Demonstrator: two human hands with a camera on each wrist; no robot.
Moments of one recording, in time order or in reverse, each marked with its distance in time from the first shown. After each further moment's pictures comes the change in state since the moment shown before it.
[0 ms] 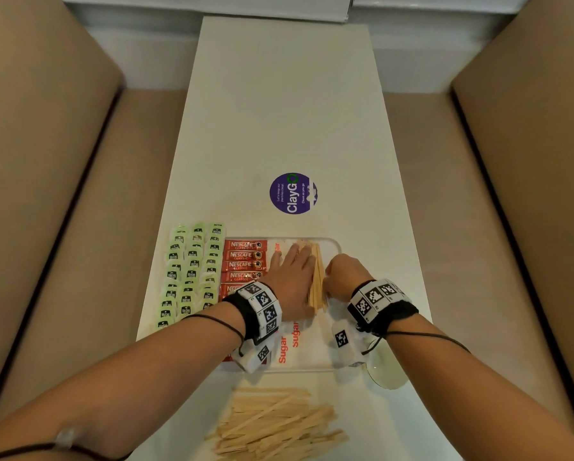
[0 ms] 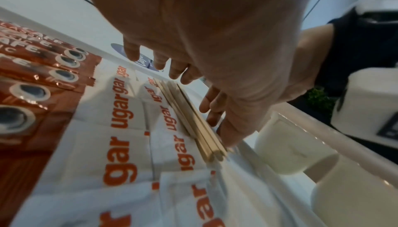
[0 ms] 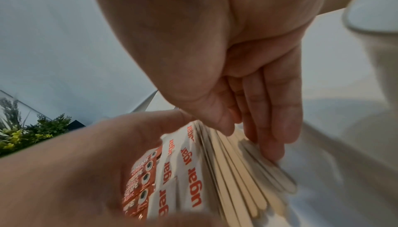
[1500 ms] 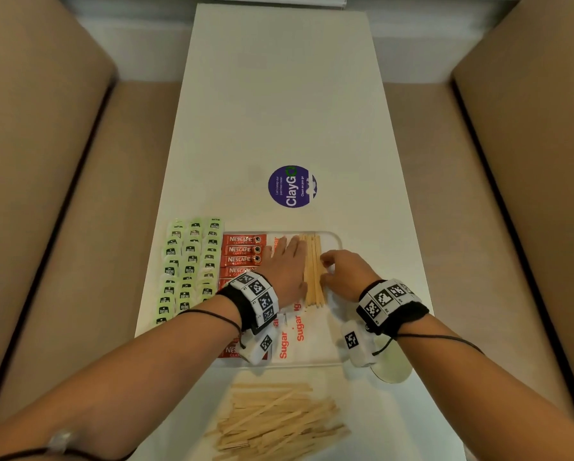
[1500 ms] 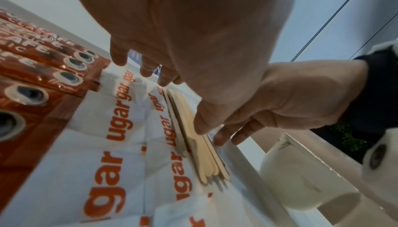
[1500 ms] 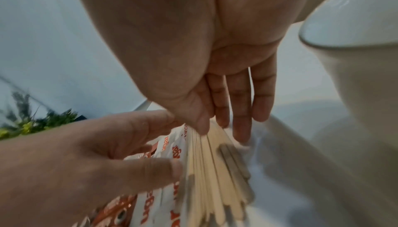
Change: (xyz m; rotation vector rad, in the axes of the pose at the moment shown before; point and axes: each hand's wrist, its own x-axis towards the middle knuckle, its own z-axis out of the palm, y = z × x) left_hand 0.002 -0.008 -0.008 -0.058 -0.010 -0.098; right_hand -0.013 0.010 0.000 0.036 0.051 -0.191
